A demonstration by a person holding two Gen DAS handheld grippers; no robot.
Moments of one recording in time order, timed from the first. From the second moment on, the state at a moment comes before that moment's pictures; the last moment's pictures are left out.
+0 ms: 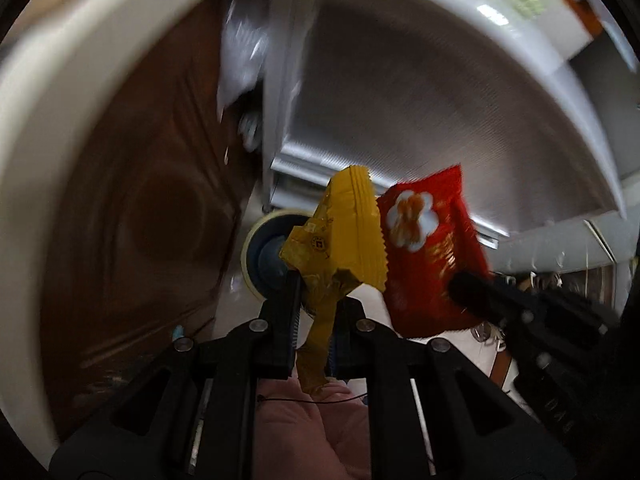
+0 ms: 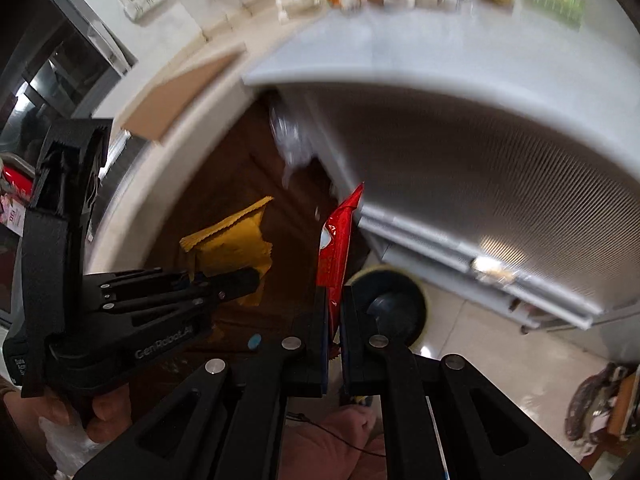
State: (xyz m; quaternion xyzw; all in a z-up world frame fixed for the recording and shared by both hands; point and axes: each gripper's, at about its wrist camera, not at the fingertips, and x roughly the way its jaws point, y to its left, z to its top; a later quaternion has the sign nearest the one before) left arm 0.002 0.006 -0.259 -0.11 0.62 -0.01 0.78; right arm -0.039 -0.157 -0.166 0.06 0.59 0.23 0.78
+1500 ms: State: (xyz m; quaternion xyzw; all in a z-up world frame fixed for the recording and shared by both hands) left arm 0.028 0.006 -0.454 -0.10 0.69 0.03 0.72; right arm -0.020 -0.181 -0.444 0.11 0.65 0.13 0.74
